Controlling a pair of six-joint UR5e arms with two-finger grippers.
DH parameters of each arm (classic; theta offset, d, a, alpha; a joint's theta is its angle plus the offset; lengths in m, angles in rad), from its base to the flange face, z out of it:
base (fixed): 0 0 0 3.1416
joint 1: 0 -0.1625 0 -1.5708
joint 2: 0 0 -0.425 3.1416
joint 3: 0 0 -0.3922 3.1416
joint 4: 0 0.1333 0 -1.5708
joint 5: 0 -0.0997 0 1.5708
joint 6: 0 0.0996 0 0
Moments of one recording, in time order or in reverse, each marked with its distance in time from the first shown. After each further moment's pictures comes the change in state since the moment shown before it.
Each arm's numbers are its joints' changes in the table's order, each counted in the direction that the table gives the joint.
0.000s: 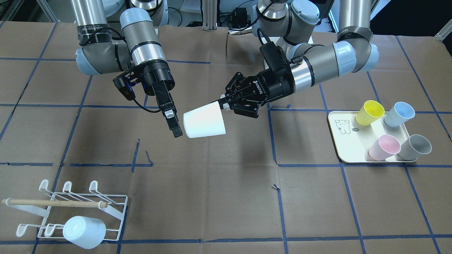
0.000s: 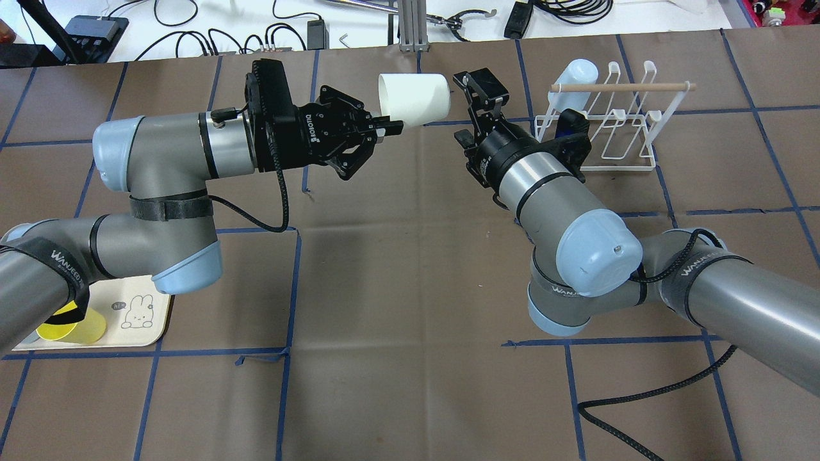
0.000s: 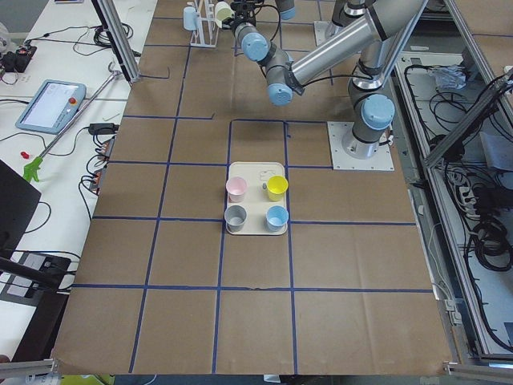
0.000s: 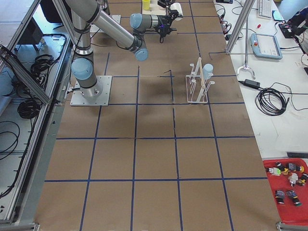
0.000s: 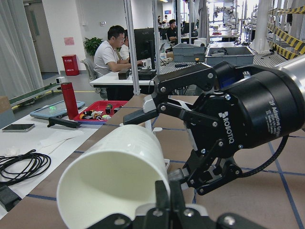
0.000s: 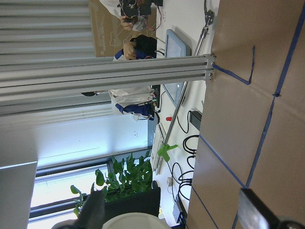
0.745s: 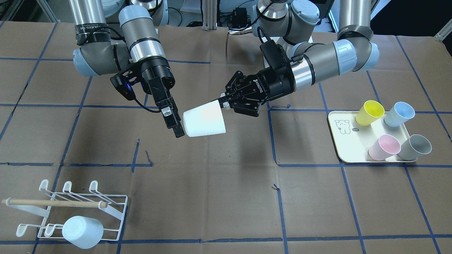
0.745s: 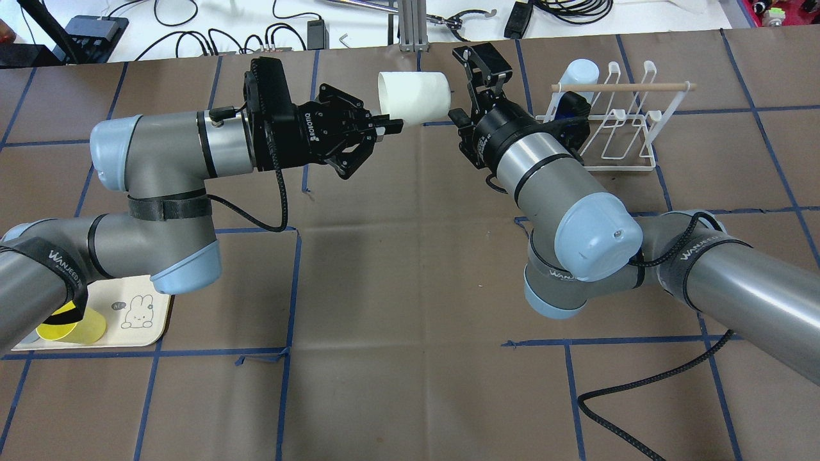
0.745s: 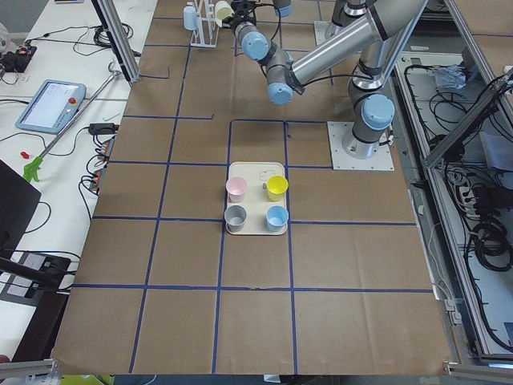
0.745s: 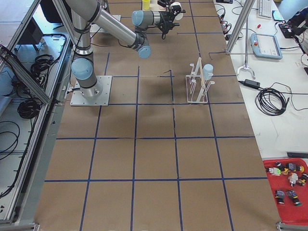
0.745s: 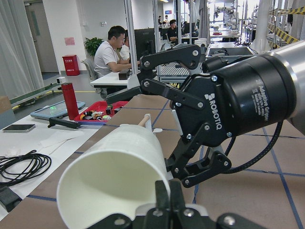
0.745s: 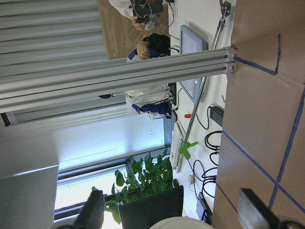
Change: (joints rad) left arm 0.000 0.006 -0.001 0.000 0.000 -0.002; right arm -0.003 -0.001 0.050 0.000 0.003 0.051
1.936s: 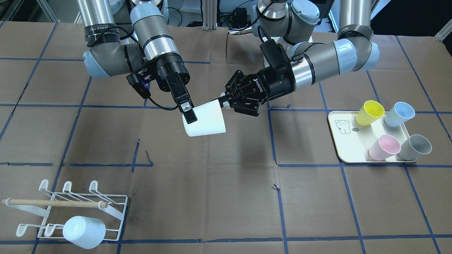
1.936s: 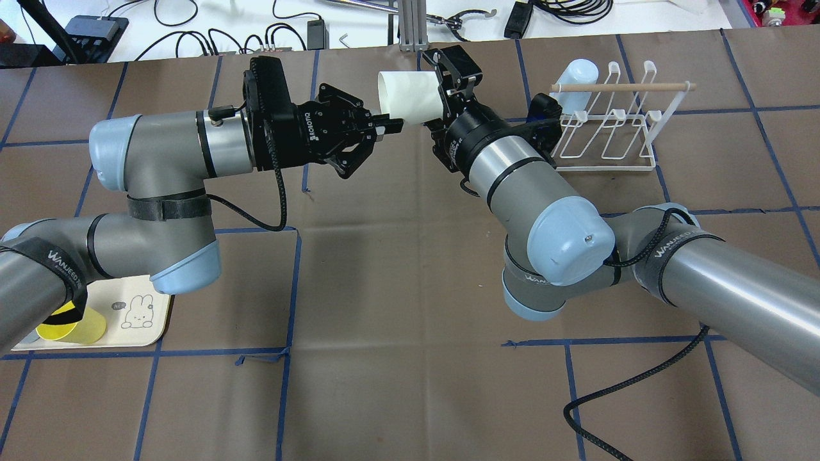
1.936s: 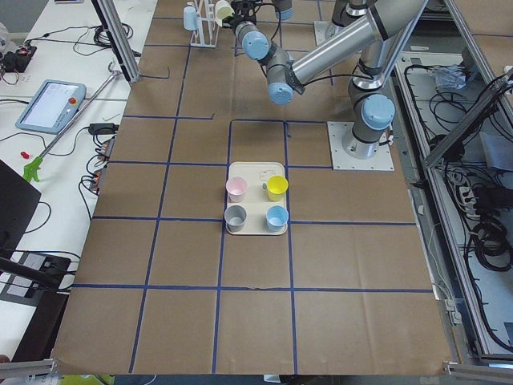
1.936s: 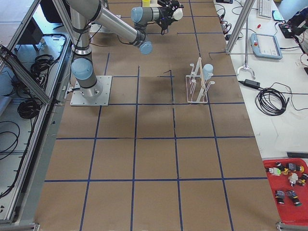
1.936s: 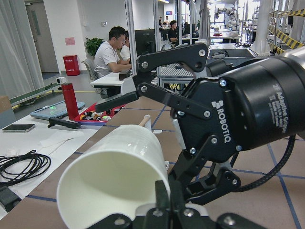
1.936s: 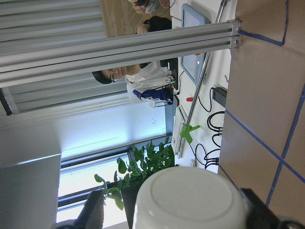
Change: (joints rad) left arm 0.000 0.003 0.000 0.001 0.000 -0.012; right arm -0.073 0.023 0.041 0.005 0.027 0.027
